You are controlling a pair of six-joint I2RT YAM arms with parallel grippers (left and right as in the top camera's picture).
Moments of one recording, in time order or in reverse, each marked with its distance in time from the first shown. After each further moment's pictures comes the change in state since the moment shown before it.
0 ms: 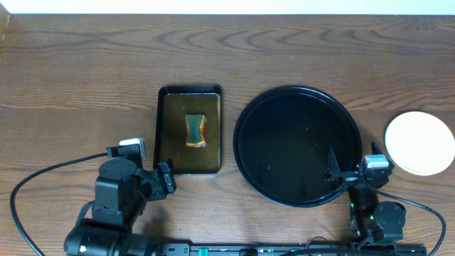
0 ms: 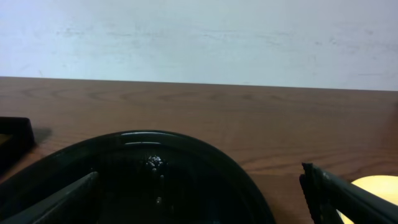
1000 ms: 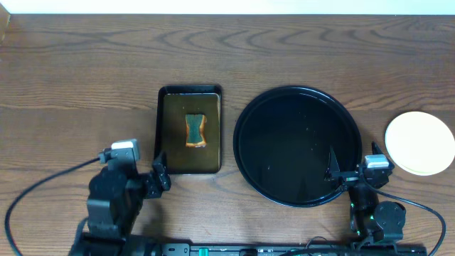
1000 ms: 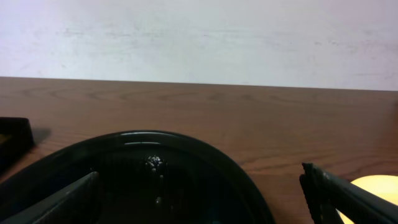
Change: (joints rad) left arm 0.081 -0.166 -0.126 0.184 0.000 0.102; right arm 0.000 0.000 0.000 0.000 0.000 0.000
